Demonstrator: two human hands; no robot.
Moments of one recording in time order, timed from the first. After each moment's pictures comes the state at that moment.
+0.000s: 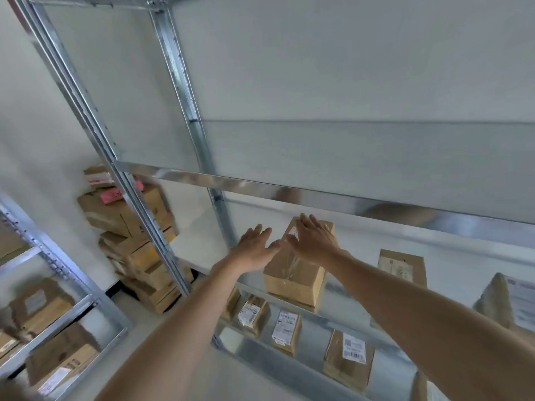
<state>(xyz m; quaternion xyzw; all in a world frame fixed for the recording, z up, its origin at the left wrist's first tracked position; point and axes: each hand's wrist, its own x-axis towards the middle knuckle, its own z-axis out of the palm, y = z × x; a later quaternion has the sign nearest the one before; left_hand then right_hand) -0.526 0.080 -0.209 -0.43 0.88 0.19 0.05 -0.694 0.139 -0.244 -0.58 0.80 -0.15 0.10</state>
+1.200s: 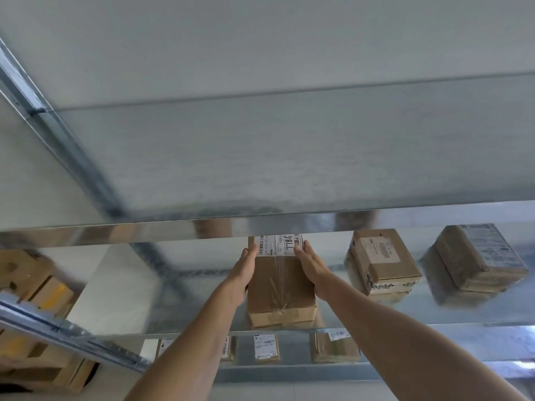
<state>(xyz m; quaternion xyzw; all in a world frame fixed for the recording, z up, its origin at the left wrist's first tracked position) -0.634 -0.090 -0.426 -0.42 0.57 0.70 0.05 -0.720 0.091 -0.361 -0.06 0.70 -0.59 0.40</state>
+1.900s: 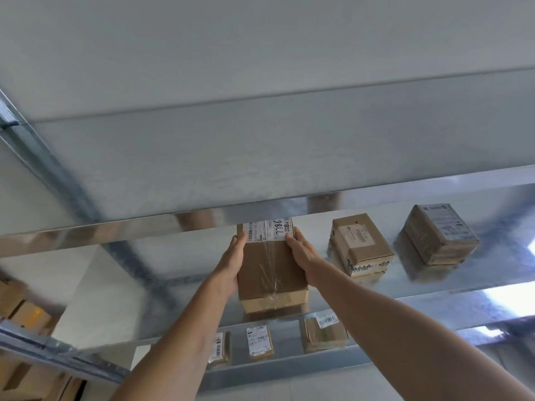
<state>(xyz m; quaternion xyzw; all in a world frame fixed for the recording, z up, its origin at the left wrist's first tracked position) -0.618 -0.063 -0.342 -0.36 0.54 0.76 0.02 -0.695 0.109 -0.315 -0.04 0.70 -0.63 0.35</state>
